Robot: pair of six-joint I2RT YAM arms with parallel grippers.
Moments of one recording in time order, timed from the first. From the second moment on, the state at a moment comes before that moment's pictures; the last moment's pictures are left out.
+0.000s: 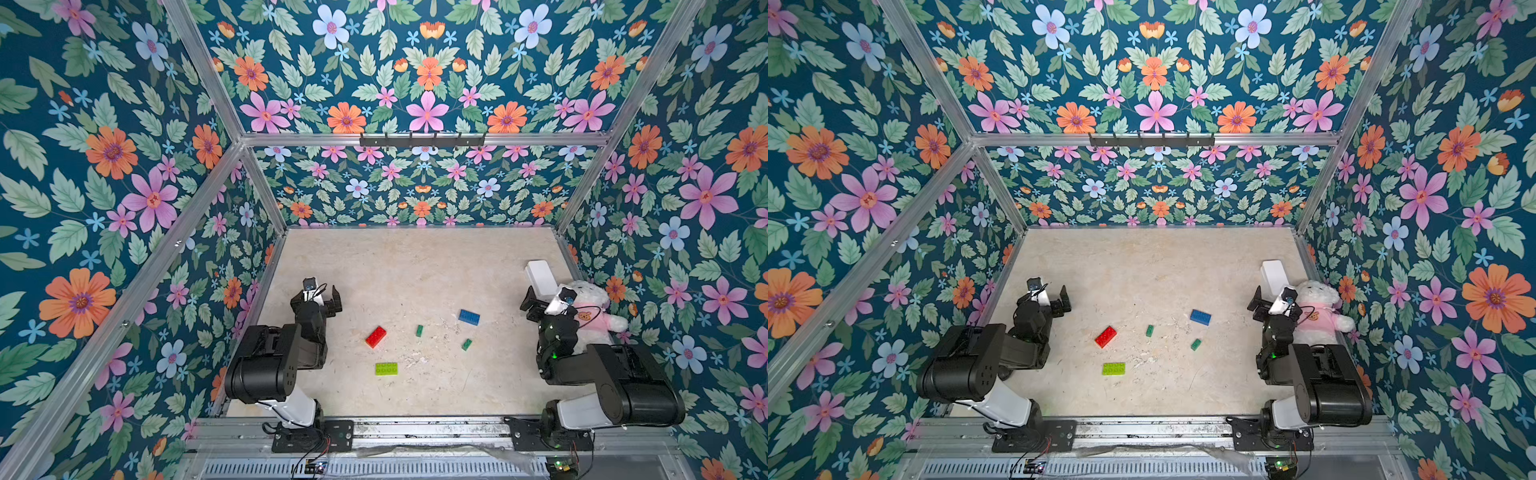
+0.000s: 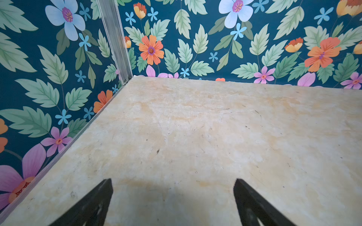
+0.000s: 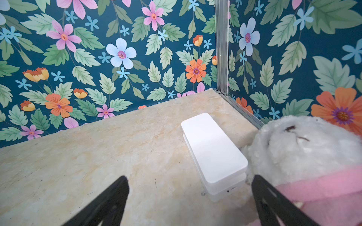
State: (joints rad) left arm -0.02 1.60 0.29 1.12 -0.17 -0.02; right arm 0.01 1.45 0.13 1.25 0.21 0.18
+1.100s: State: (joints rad) left arm -0.02 1.55 0.36 0.99 -0.18 -0.02; right arm 0.04 1.36 0.14 1.18 0.22 0.16
